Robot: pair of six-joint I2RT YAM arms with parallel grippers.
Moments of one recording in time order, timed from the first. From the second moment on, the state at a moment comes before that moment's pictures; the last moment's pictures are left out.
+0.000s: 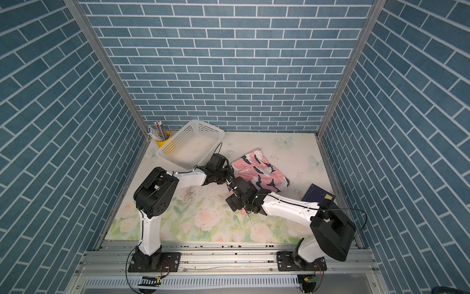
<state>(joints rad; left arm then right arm) -0.60 2.05 1.24 -0.02 0.18 -0.98 1.02 1.49 0.88 -0.30 0.29 0.09</state>
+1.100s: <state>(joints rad) -0.58 1.91 1.22 -0.04 0.23 -1.00 0.73 1.65 0.81 -0.07 -0.08 0.14</state>
